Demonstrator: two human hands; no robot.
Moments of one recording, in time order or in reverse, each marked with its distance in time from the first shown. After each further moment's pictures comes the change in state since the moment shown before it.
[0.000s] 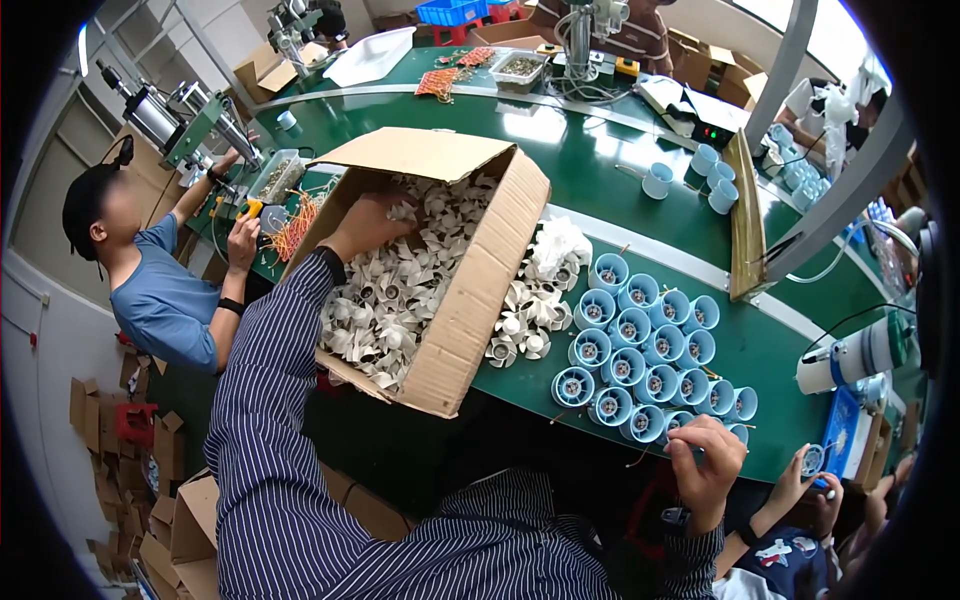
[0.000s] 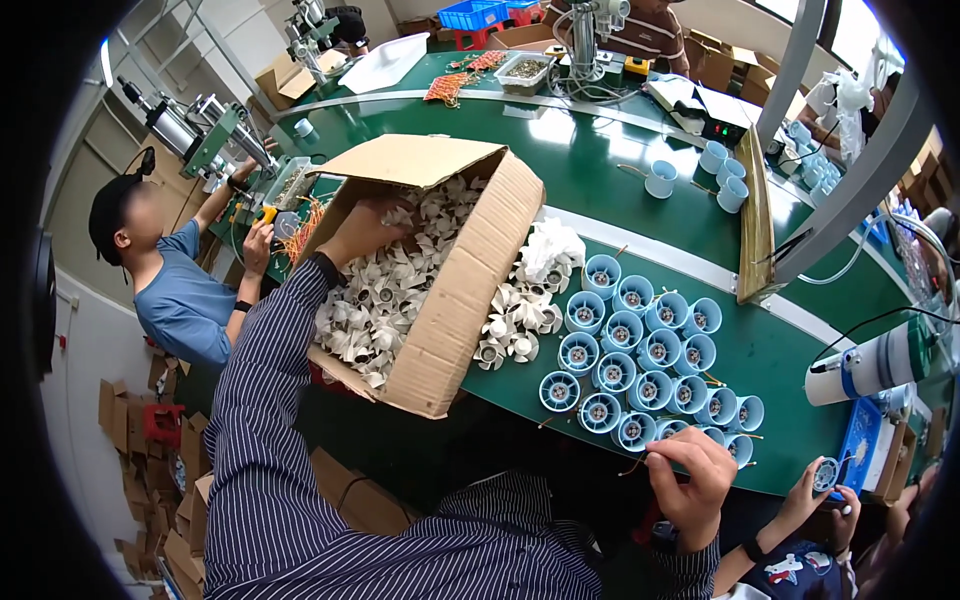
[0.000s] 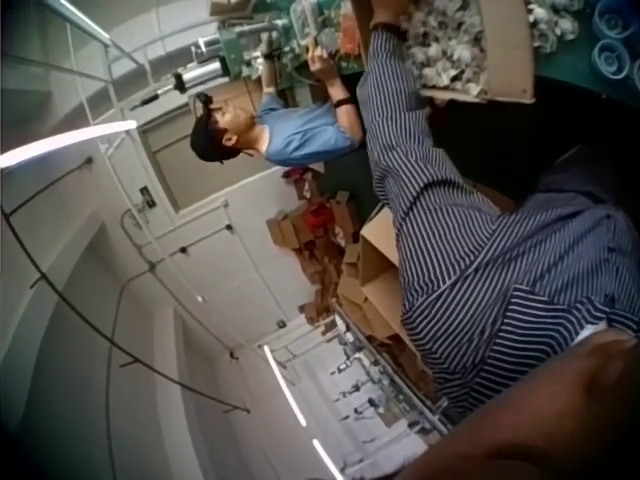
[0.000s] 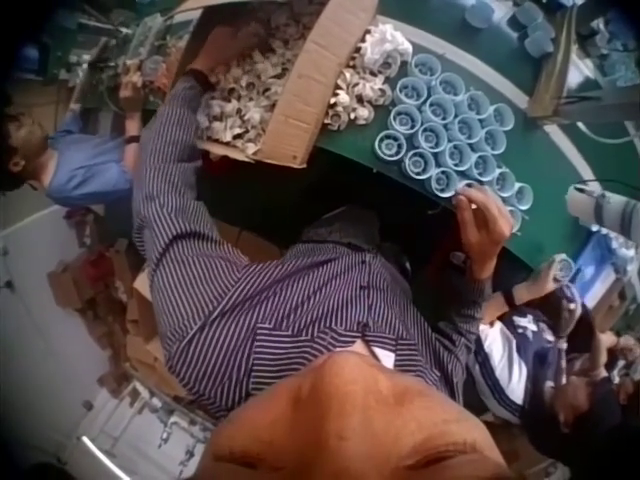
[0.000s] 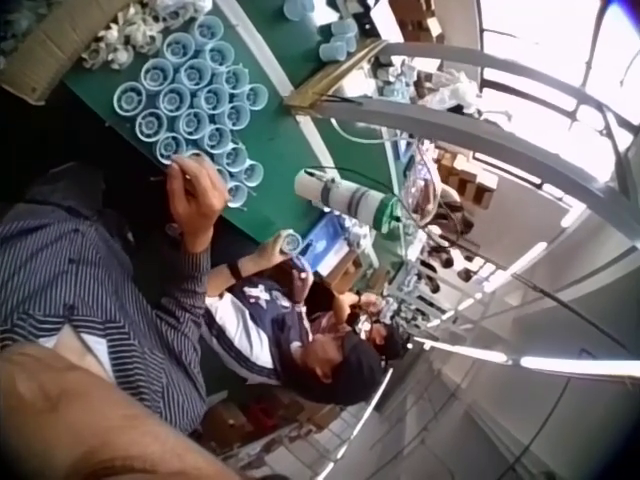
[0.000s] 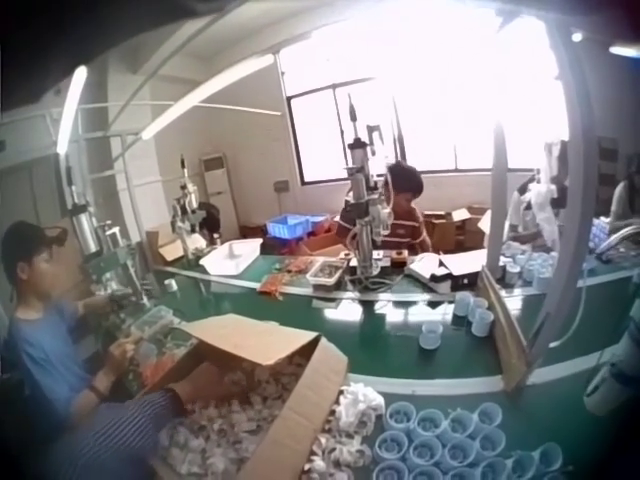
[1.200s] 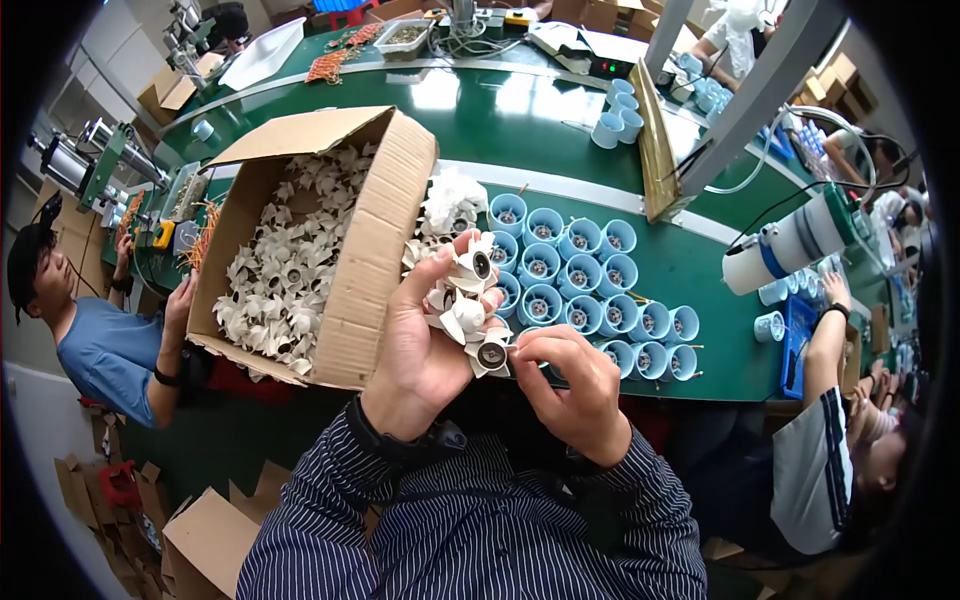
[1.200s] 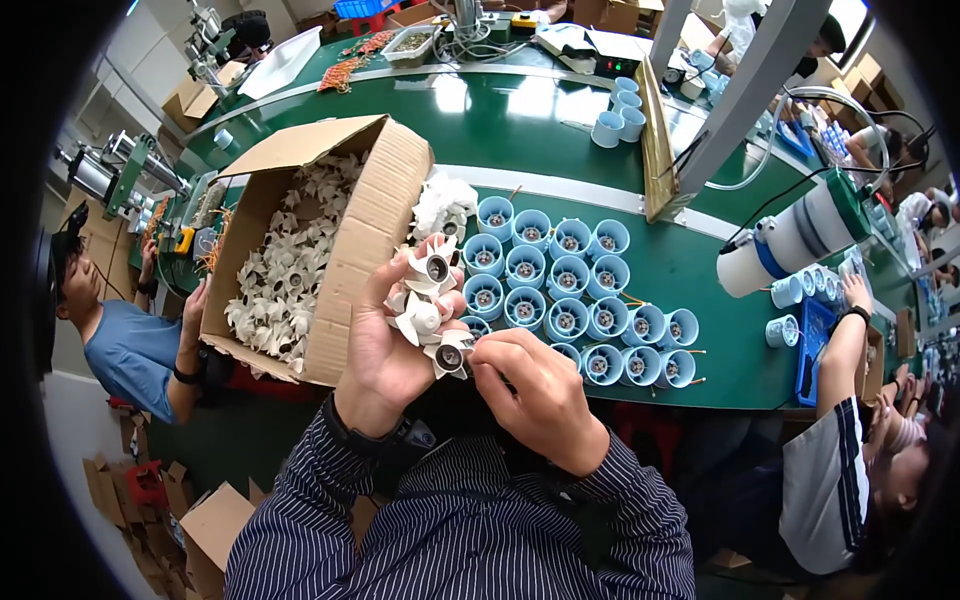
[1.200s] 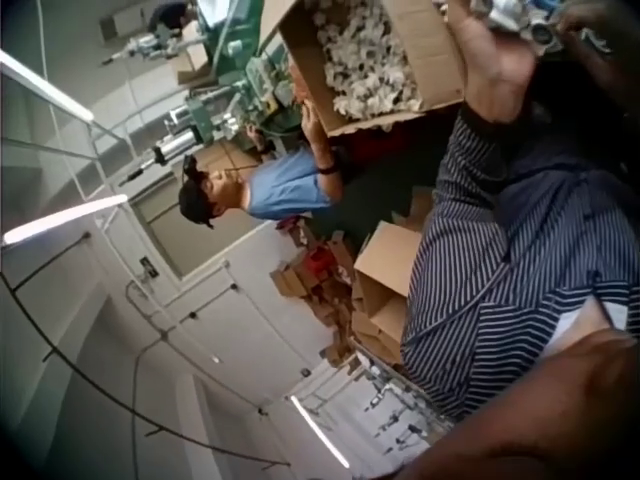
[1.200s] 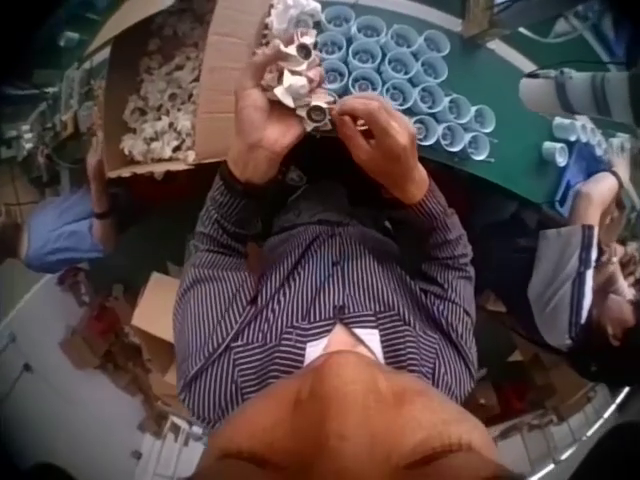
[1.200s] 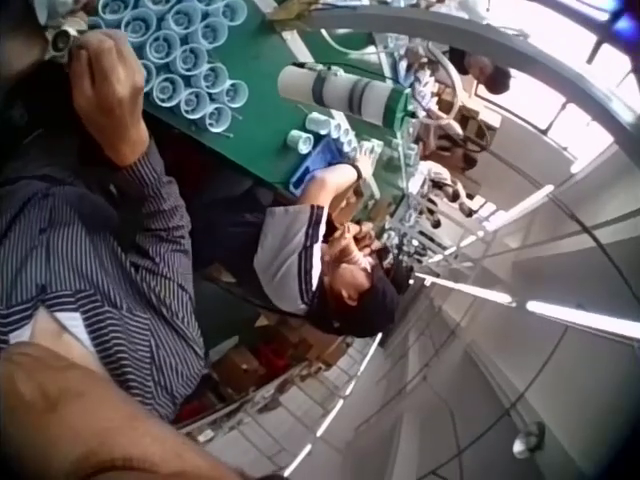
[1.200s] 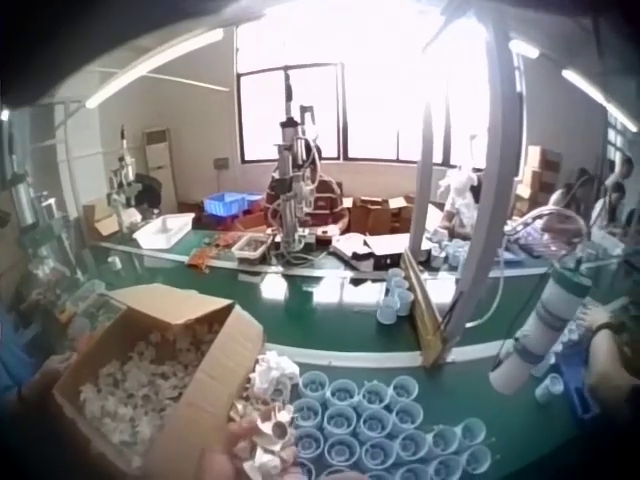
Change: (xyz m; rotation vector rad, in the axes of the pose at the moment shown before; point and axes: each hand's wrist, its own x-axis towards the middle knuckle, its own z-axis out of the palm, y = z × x) left_hand -0.084 0.353 0.067 -2.397 -0.139 -0.539; right_hand 0.015 0.004 0.058 0.103 0.034 -0.119
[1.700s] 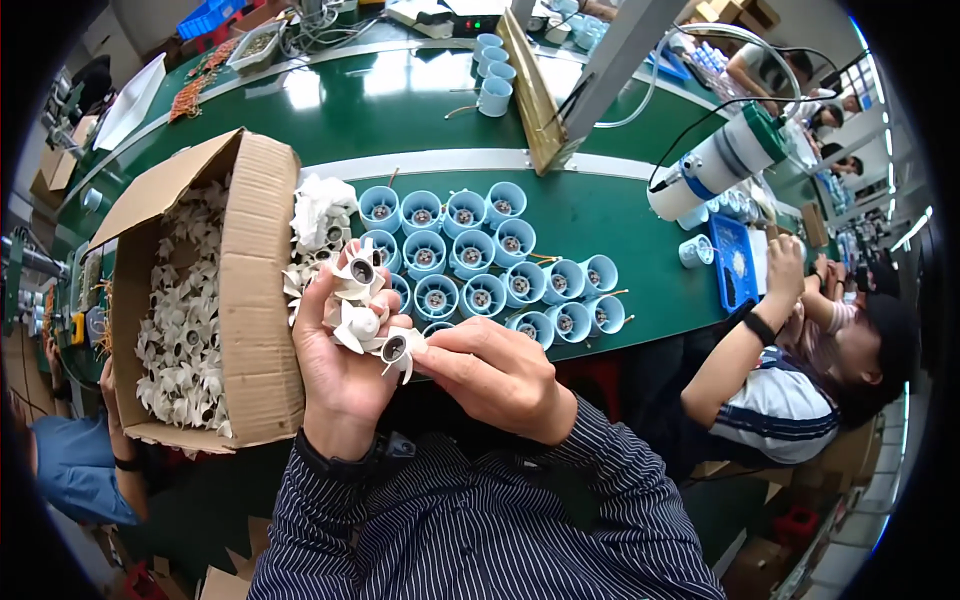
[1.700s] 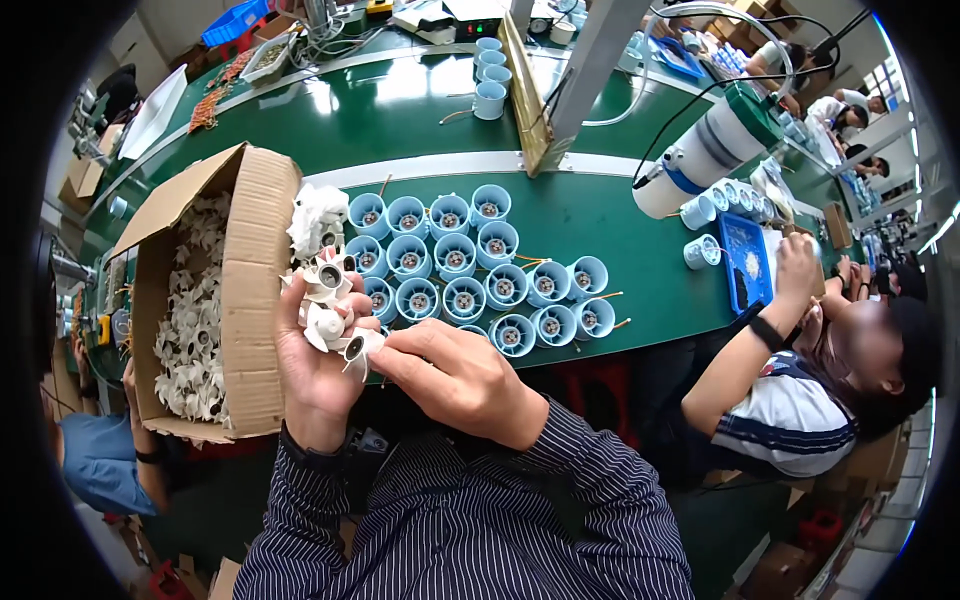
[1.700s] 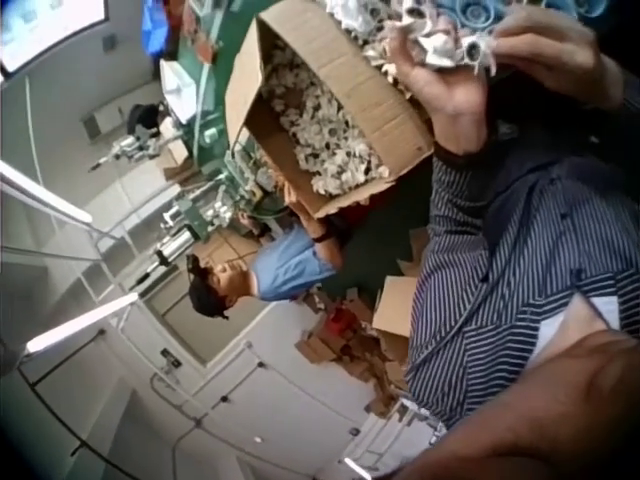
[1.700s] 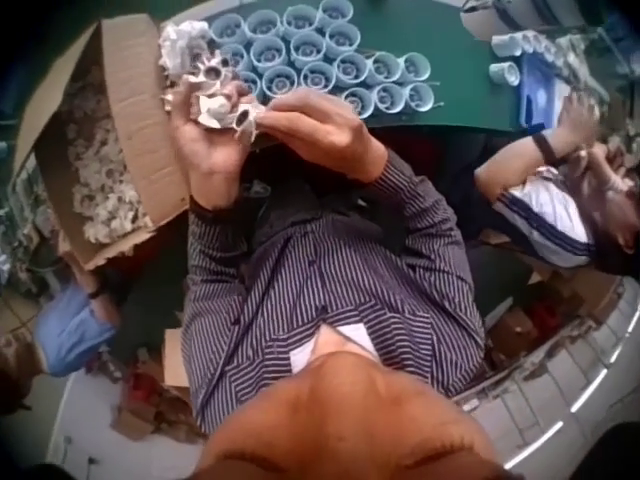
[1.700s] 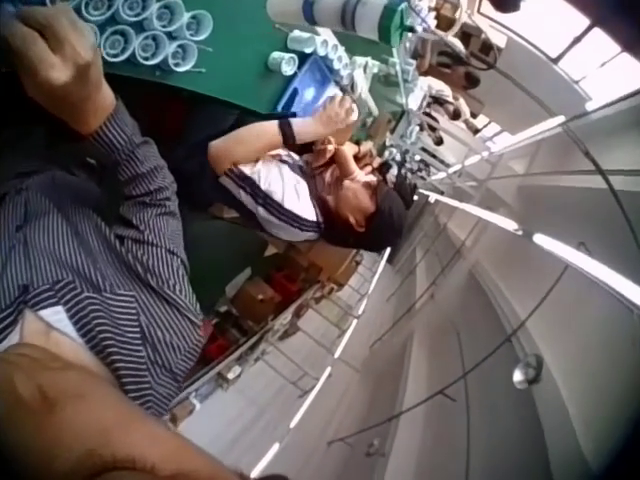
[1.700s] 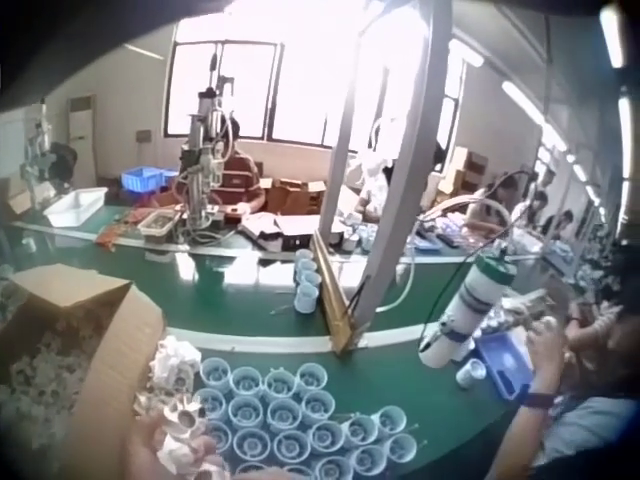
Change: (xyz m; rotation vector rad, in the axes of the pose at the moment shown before) left_hand 0.078 -0.035 -0.030 -0.187 0.034 -0.097; right_hand 0.002 0.060 -0.027 -0.192 0.074 -0.096
